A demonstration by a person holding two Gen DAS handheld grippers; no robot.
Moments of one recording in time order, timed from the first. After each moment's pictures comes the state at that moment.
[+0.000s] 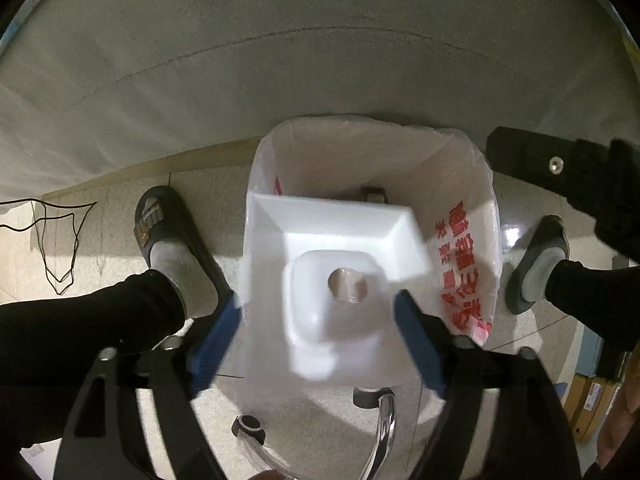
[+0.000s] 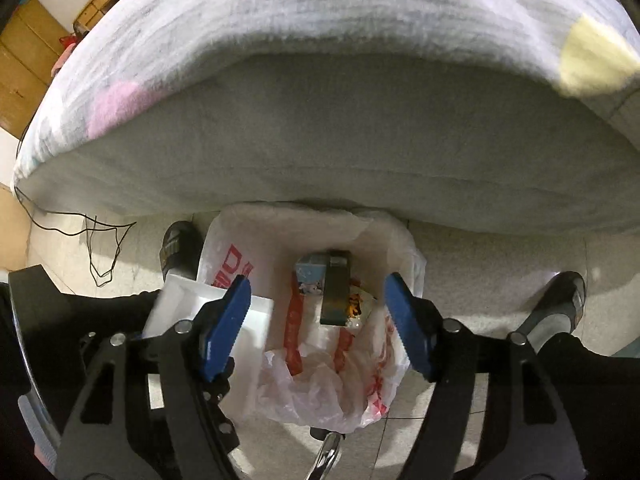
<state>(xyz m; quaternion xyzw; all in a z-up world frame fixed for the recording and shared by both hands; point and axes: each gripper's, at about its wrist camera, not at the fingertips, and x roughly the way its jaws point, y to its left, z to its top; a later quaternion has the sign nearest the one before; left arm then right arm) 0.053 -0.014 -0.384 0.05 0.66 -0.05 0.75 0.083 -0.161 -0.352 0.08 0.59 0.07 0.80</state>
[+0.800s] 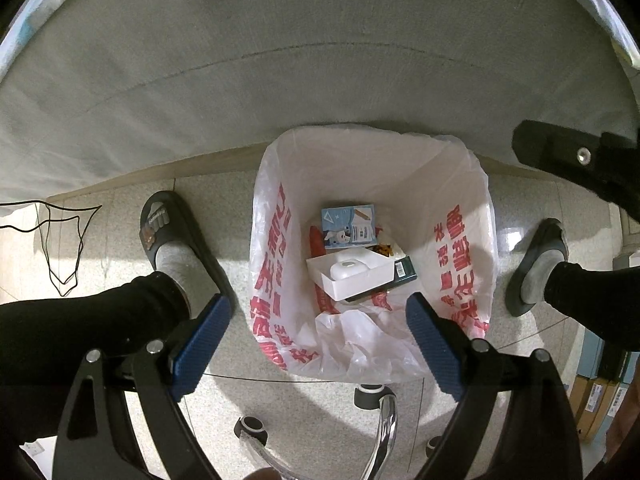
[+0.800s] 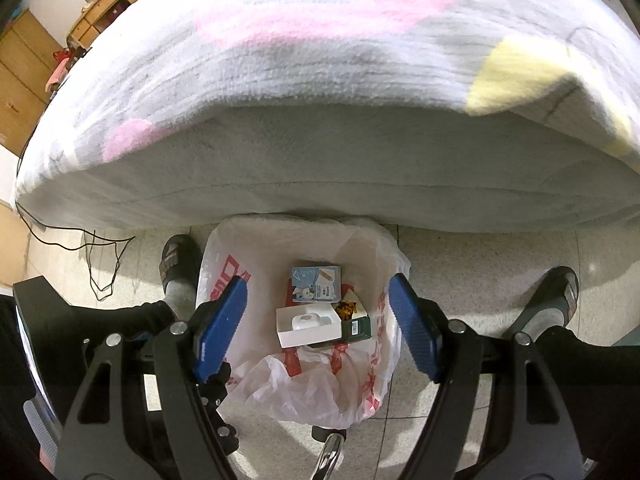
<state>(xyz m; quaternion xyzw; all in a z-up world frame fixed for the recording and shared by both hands) 0.049 -0.012 -0.375 0.05 0.65 -0.05 0.76 0.071 -0.172 -0.335 0.10 0.58 0.05 0.81</state>
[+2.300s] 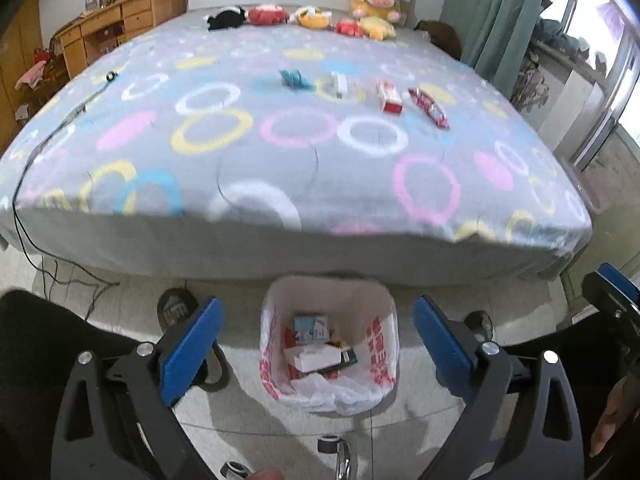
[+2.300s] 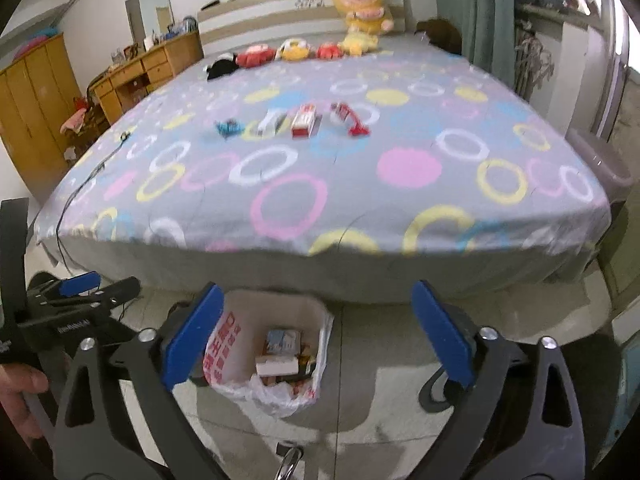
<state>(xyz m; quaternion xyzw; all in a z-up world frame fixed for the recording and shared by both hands) 0.013 0.019 -0.166 -0.03 0.47 -0.10 0.88 -0.054 -0.237 -0.134 0.06 0.40 0.01 0.92</state>
